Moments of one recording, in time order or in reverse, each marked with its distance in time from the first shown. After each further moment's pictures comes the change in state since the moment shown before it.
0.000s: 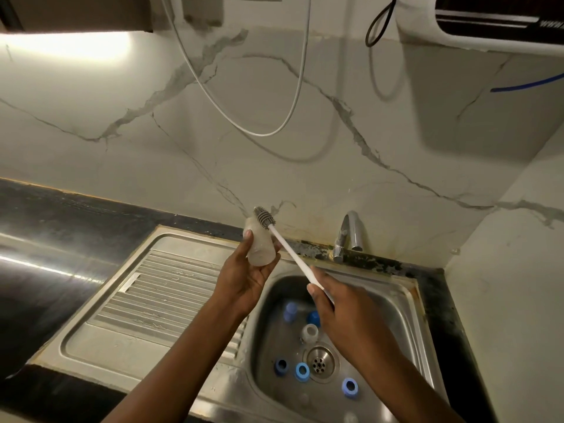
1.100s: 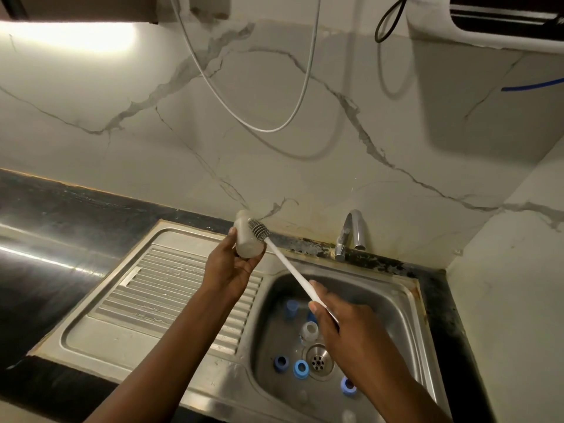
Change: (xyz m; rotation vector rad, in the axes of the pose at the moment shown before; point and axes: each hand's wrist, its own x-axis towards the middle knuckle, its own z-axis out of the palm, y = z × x) left_hand 0.028 0.020 -0.022 -0.126 0.151 0.036; right_hand -0.020 0.012 0.011 -0.011 -0.051 0.012
